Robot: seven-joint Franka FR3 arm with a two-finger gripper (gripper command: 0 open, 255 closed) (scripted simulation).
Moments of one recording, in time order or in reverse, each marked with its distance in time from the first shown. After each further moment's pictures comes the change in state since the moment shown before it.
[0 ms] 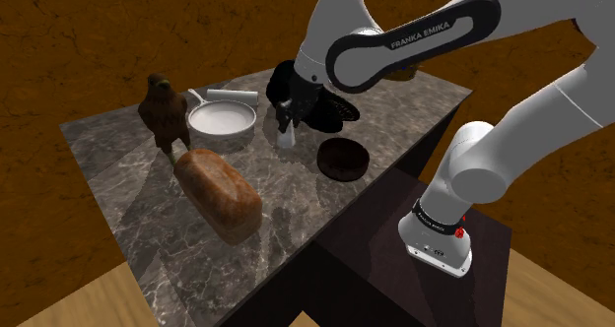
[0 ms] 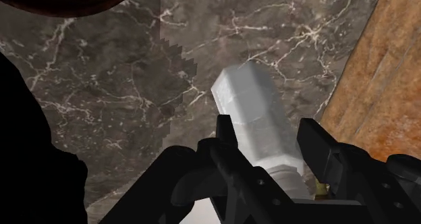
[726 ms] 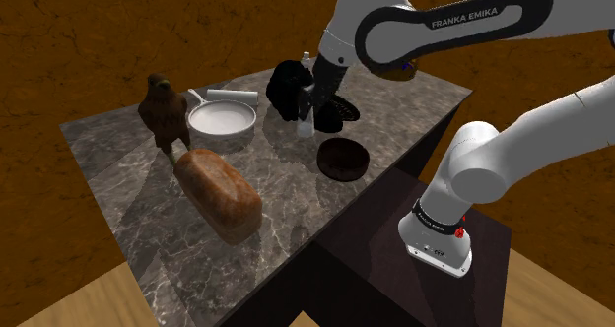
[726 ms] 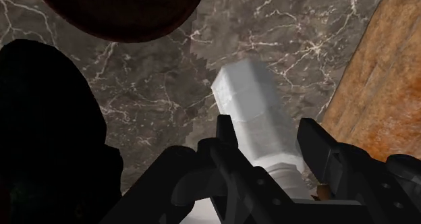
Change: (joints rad) arm -0.004 -0.200 -0.063 -0.045 0.001 -0.160 -0.057
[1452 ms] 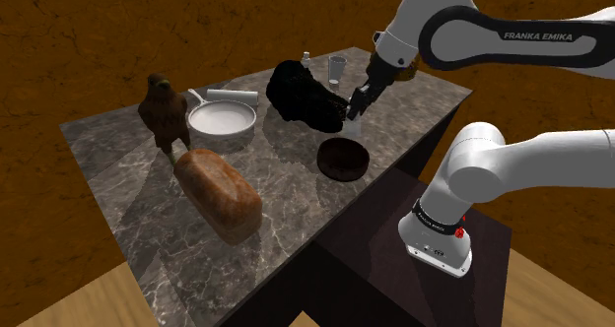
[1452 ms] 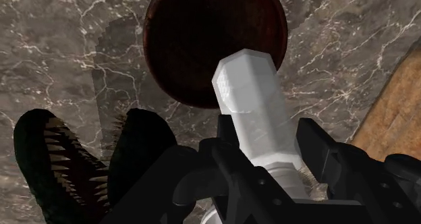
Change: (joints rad) arm -0.061 -0.436 -0.153 -0.221 -0.068 -0.226 -0.141
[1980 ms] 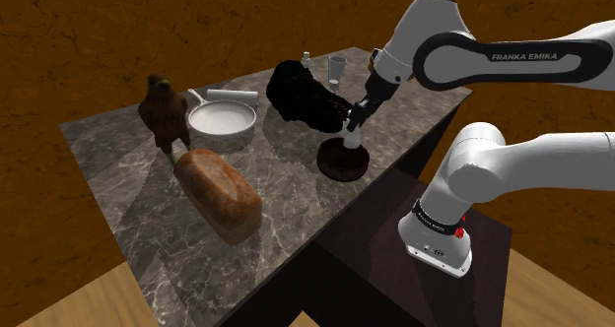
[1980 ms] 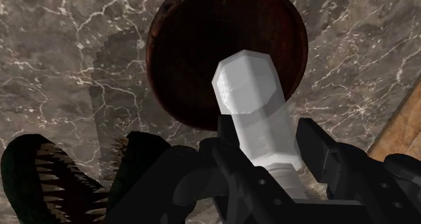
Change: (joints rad) arm -0.008 -0.021 -0.015 -0.109 -0.006 0.085 -0.021
